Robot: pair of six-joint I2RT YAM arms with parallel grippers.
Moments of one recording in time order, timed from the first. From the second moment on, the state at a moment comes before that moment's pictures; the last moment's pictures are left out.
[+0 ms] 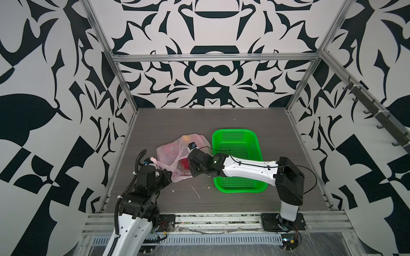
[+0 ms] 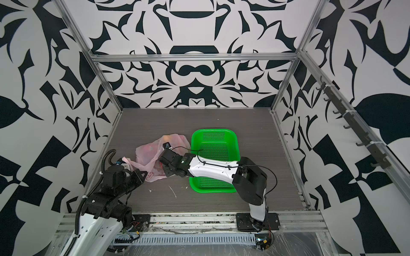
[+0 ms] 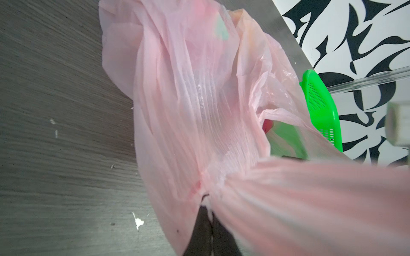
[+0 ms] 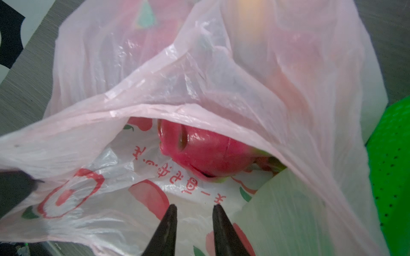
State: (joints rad) left arm -0.25 0.38 0.42 -0.72 0.18 -0.79; right arm 1.13 1.88 1.45 -0.50 0.21 0.56
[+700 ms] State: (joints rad) left arm -0.25 0.31 0.37 -0.64 0.28 -0.79; right arm 1.12 1.92 1.47 -0.59 0.27 0.98
